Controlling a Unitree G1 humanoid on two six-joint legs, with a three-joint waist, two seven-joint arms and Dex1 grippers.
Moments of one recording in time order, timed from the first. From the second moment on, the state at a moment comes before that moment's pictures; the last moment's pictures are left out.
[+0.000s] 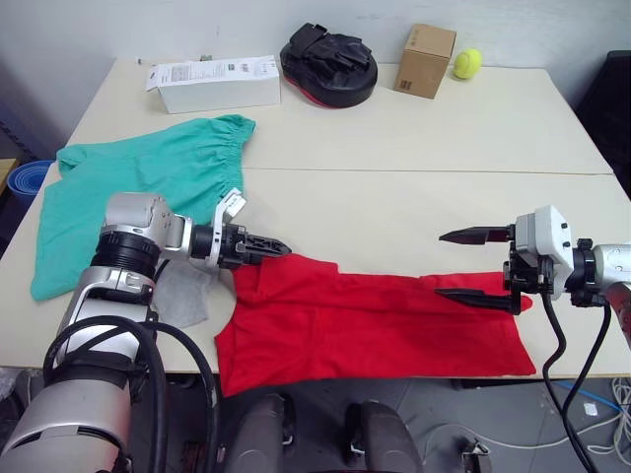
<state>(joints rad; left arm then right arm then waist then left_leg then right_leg) -1.04 0.57 -0.16 0.76 -0.52 1.42 -1.06 -0.24 -1.00 -0.13 -0.17 0.58 0.23 1.23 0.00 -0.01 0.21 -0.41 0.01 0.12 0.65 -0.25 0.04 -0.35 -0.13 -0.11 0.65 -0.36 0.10</state>
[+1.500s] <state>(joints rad) -0.29 0.83 -0.24 -0.09 -0.04 -0.40 -1.28 -0.17 -0.99 -0.12 -0.17 0.46 0.06 1.41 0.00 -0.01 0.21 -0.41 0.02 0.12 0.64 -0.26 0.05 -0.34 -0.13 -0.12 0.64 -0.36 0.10</state>
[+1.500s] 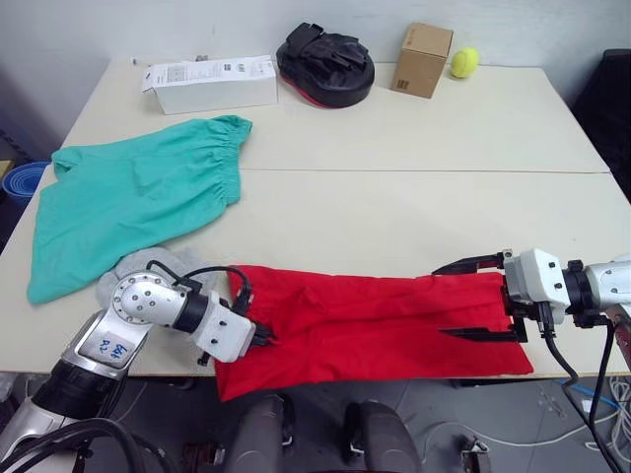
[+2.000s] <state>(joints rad) -0.16 0.88 -0.19 -0.17 -0.11 -0.33 -1.23 -0.17 -0.97 -0.11 -0.16 0.44 0.04 1.41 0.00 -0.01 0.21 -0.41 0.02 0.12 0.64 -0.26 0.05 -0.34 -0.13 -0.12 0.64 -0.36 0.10</state>
